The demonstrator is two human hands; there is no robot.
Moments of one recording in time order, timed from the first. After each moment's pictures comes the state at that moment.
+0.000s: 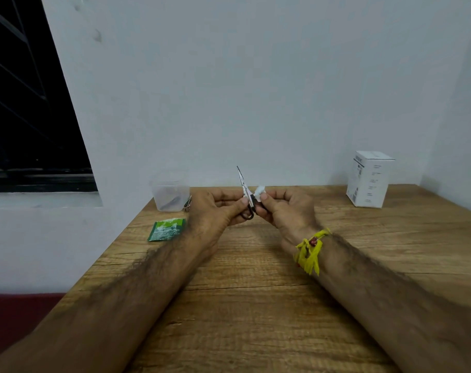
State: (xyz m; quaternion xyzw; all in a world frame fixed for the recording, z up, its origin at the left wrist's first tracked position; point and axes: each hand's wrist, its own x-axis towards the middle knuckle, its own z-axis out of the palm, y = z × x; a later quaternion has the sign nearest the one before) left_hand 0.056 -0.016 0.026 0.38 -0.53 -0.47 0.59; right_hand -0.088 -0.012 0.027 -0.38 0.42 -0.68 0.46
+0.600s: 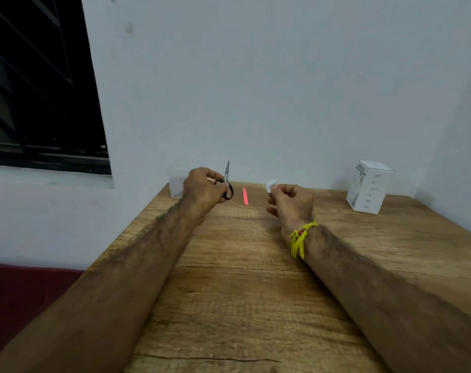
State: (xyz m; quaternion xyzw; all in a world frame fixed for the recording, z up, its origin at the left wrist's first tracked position) left_hand 0.098 -0.033 0.049 0.56 -0.52 -0.31 0.57; right_hand -0.074 -0.022 0.028 -0.39 0.52 -0.69 0.33
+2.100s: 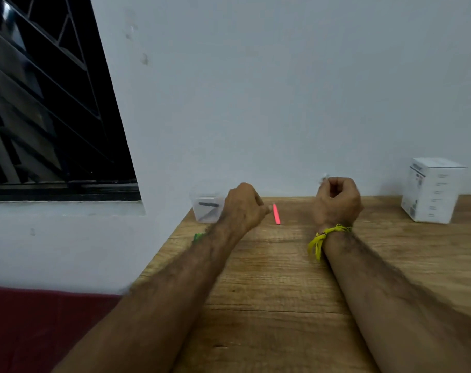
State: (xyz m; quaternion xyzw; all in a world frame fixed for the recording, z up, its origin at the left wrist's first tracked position) left_hand 0.074 -0.076 0.056 0.64 -0.68 -0.12 0.33; right_hand -0.090 -0.093 0.022 -0.36 0.52 -0.77 0.04
